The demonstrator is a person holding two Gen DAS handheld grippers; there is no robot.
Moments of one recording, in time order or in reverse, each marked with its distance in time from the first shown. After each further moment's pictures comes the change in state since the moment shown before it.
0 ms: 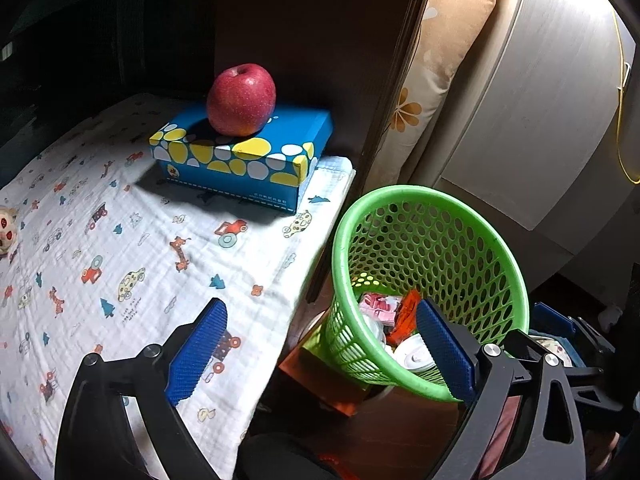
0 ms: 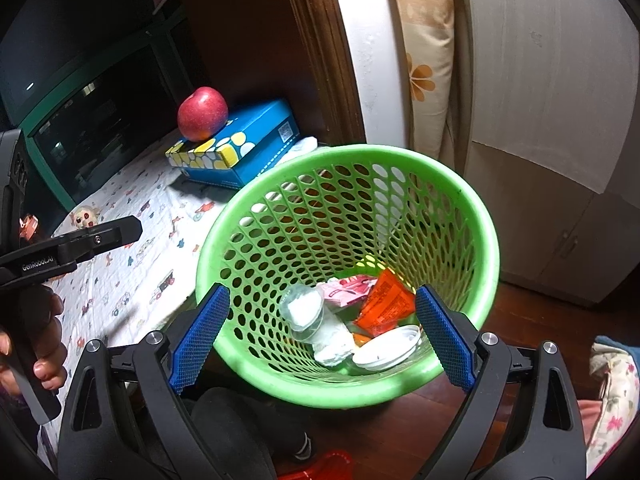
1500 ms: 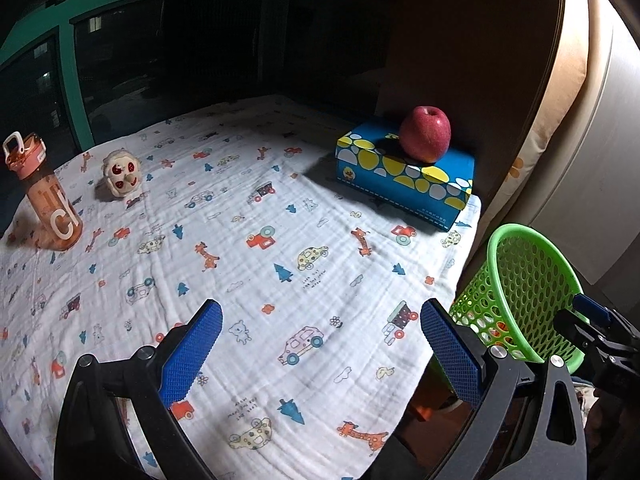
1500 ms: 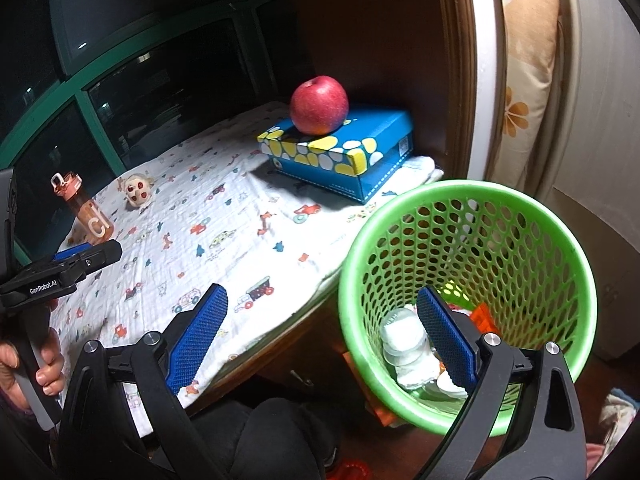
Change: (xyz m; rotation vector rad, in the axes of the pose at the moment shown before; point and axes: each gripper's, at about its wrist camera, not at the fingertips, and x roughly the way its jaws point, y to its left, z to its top) left arm -0.090 0.132 -0.048 -0.210 -0.113 0.271; right arm 0.017 0.120 0.016 -0.175 0.002 0.137
